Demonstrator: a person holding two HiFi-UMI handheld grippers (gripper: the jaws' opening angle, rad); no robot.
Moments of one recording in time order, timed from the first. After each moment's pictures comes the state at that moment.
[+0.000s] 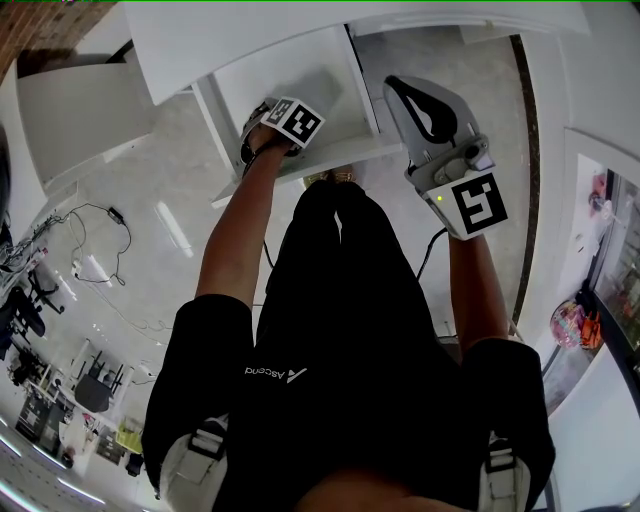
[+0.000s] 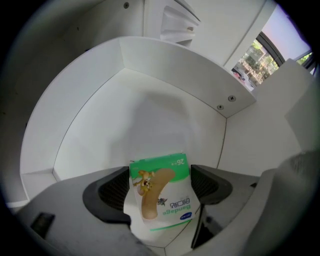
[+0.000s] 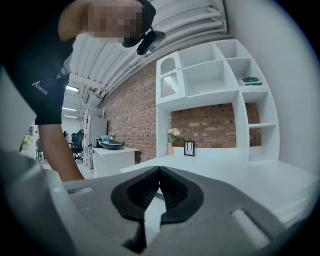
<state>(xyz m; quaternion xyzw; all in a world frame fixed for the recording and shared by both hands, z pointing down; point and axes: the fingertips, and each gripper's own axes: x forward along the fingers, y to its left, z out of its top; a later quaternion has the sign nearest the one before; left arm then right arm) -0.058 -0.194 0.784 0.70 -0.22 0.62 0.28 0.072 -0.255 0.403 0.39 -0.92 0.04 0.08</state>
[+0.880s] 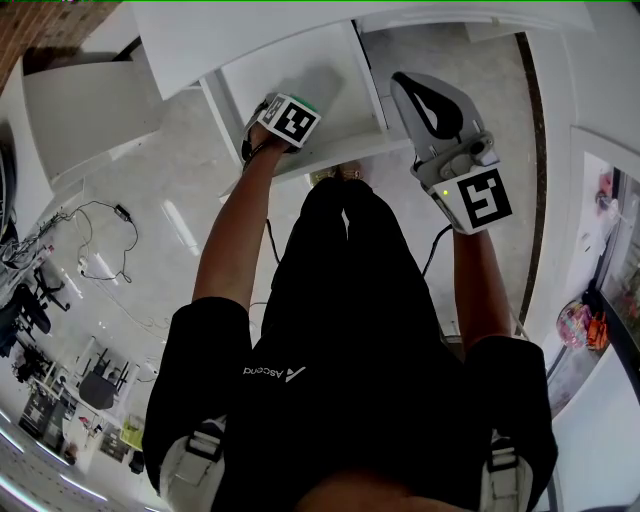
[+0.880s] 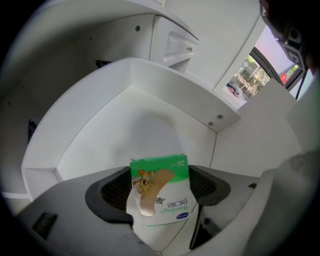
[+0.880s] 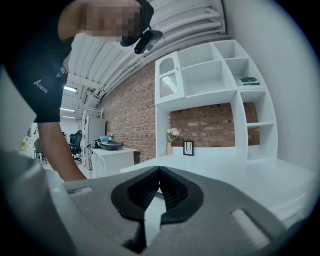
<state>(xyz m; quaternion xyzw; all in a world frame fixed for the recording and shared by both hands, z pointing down) -0.051 -0.205 0.750 0.74 -0.23 0.56 0.29 0.073 -0.253 0.404 0.40 -0.91 0.04 0.07</state>
